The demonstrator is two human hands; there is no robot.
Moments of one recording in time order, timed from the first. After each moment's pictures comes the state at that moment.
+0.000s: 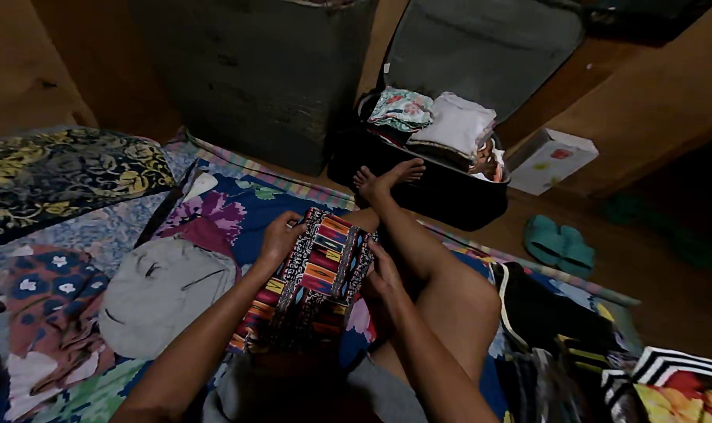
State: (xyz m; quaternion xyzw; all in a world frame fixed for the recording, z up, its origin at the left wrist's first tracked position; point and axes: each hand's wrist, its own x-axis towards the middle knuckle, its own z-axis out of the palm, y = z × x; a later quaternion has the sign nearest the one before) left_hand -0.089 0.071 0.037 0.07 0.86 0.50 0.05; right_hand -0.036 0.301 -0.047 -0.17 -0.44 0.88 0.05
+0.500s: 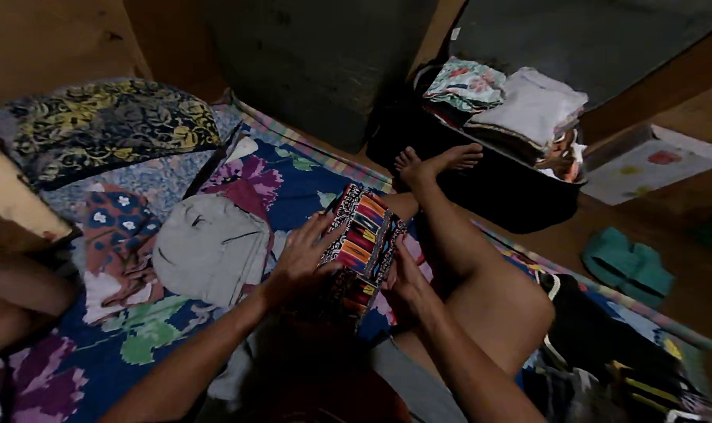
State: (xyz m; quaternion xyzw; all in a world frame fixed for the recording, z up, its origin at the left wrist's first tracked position) left_hand 0.001 0.024 -0.009 0.29 0.90 0.33 -0.08; right_hand -0.004 0.284 -0.045 -0.31 -0.52 0.77 -0.19
